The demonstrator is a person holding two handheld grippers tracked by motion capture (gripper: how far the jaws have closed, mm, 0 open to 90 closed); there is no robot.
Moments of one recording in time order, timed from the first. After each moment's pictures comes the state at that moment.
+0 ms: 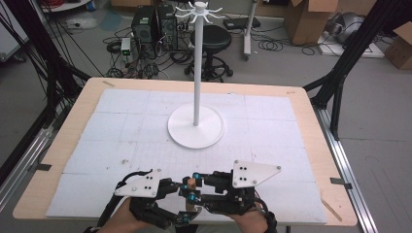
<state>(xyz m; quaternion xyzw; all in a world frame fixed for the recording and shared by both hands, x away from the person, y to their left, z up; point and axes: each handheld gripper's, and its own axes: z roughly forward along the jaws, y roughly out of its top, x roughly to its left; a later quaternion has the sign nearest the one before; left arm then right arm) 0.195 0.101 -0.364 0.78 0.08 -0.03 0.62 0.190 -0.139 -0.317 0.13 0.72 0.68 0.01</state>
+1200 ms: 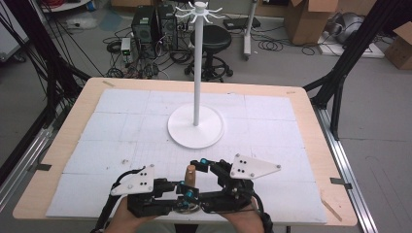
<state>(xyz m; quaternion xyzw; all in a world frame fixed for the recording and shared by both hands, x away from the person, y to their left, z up) 0.198 0.112 -0.364 0.76 0.12 -0.01 0.64 0.197 -0.139 -0.319 0.17 0.72 0.67 0.01</state>
